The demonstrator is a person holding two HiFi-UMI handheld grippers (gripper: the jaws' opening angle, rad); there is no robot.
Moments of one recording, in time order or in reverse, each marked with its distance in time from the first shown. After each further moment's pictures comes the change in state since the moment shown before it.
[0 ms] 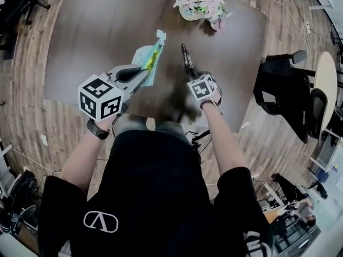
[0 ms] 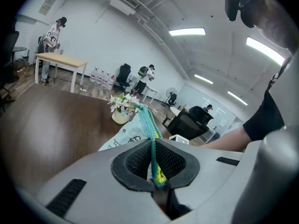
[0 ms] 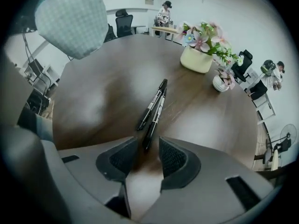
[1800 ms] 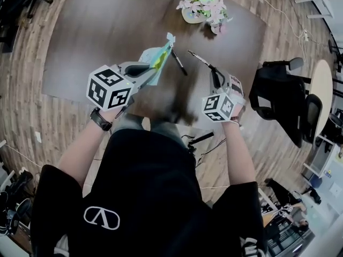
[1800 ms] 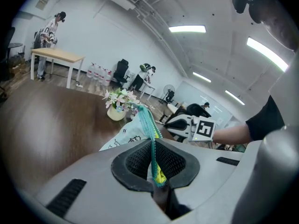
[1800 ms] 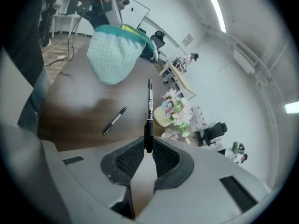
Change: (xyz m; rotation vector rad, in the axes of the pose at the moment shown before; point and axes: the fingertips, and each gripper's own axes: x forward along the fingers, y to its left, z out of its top) left arm 0.018 -0.006 -0.002 -0.010 0.045 -0.037; right arm -0.165 -0.048 0.061 -0.567 -0.266 -0.447
